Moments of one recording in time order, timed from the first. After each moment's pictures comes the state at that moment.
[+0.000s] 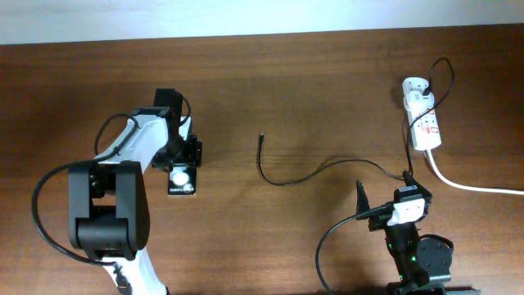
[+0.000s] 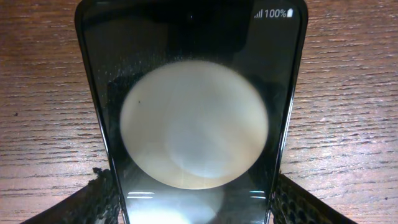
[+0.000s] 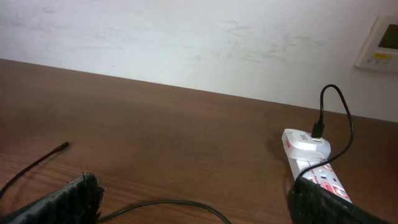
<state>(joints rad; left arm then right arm) -0.07 2.02 1.31 -0.83 -0.01 -0.03 0.04 0.01 0.01 -0.07 -0.09 -0.10</state>
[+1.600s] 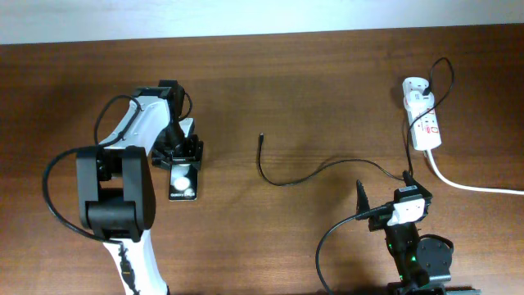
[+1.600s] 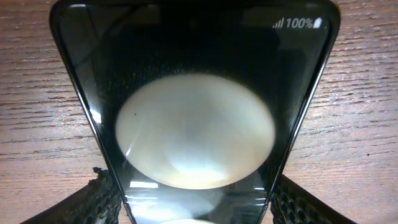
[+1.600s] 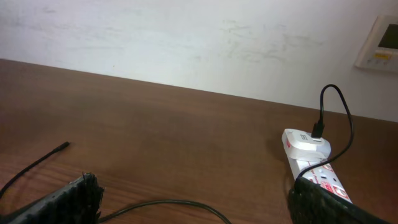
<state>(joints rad) -0.07 2.14 1.55 -1.16 0.03 -0.03 0.04 0.01 0.01 -0.07 -0.09 -0.10</state>
